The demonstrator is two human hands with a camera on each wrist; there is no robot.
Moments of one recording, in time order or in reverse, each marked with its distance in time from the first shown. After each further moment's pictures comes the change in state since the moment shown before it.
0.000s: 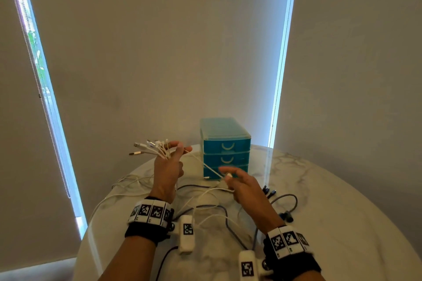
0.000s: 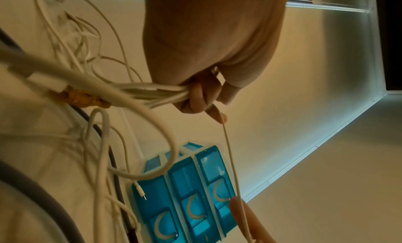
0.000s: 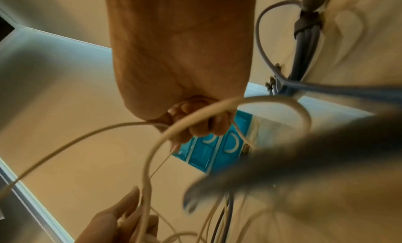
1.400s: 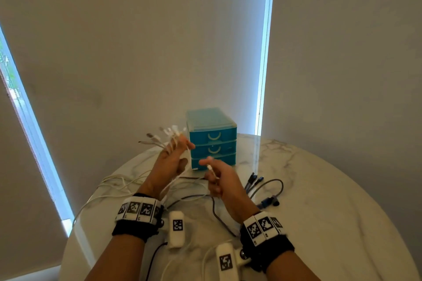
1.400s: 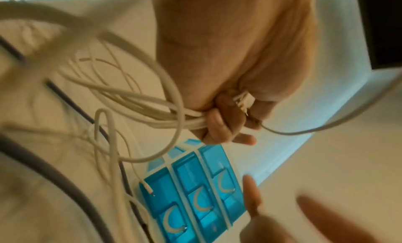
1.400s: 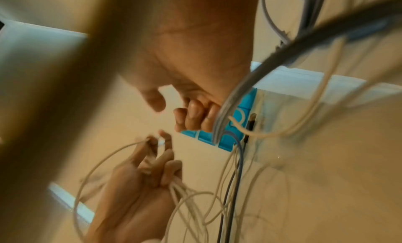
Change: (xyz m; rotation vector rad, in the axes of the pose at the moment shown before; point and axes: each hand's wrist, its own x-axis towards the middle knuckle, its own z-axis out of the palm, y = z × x) left_hand -0.024 0.003 0.015 0.207 -0.369 0.027; right_hand -0.002 -0.004 0.028 0.421 -0.002 0.158
